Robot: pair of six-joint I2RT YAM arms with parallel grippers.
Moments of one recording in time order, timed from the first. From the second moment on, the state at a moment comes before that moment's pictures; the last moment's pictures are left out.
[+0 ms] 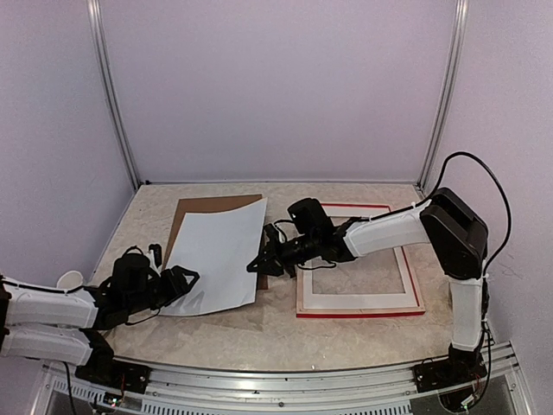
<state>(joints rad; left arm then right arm) -0.61 1.06 0.17 0.37 -0.03 -0.91 0.86 2.07 1.30 0.20 -0.66 1.11</state>
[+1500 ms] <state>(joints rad) -0.62 1.17 0.17 0.43 -0.03 -0.90 0.31 1.61 1.15 -0.93 -0.35 0.25</state>
